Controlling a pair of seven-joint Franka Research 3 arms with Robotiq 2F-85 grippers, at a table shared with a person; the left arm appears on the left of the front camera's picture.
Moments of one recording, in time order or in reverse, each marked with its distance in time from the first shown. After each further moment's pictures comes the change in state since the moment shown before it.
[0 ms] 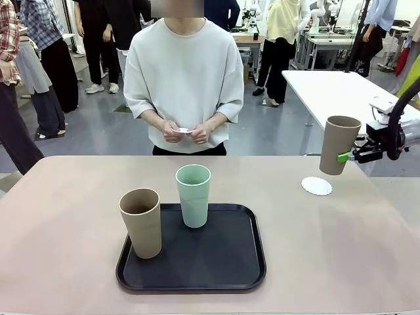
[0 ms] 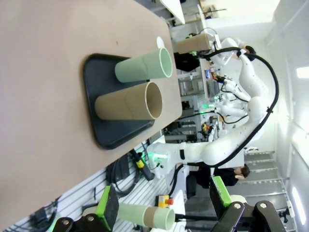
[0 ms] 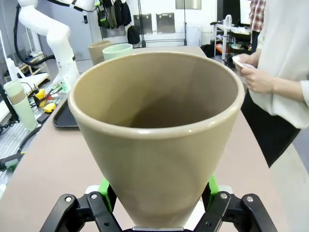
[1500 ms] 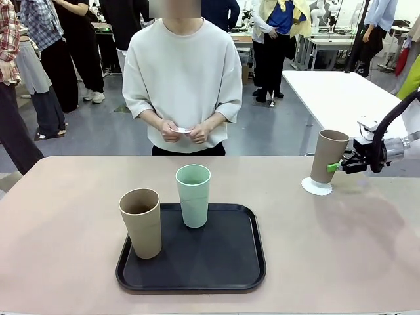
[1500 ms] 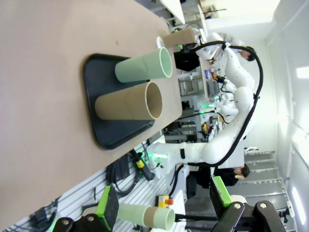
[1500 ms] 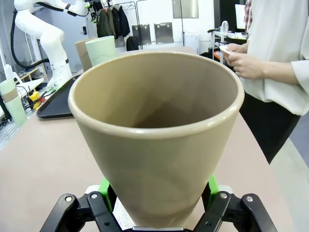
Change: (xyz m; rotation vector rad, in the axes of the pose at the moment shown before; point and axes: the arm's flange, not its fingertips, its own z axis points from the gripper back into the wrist) left arm 0.000 0.000 0.000 0.000 0.000 0.000; right arm -0.069 -0.049 -0.014 0.008 -0.078 -0.026
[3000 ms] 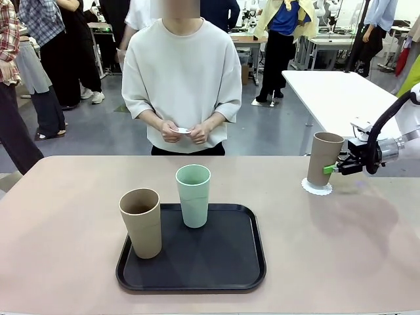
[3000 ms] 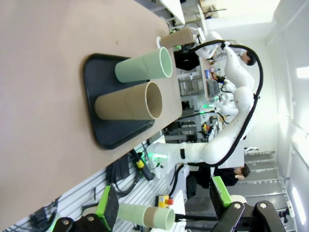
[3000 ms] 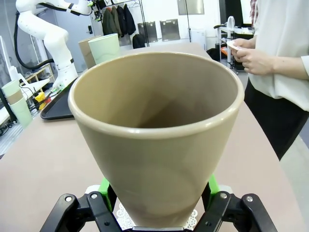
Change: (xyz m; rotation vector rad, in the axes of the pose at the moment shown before) left arm 0.000 0.000 0.000 0.000 0.000 0.000; right arm -0.001 -0.001 -0.016 0.039 0.022 -0.036
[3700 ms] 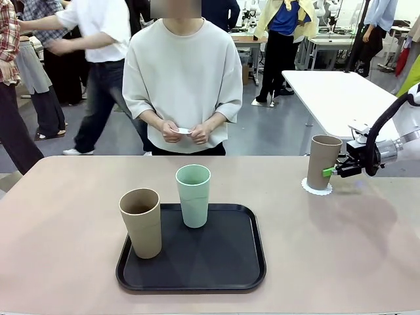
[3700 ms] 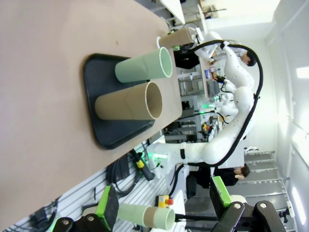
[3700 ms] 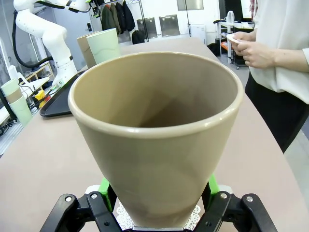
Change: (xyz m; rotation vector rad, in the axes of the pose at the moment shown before) left arm 0.000 0.000 0.000 0.000 0.000 0.000; right arm -0.005 0.000 -0.003 0.000 0.018 -0.017
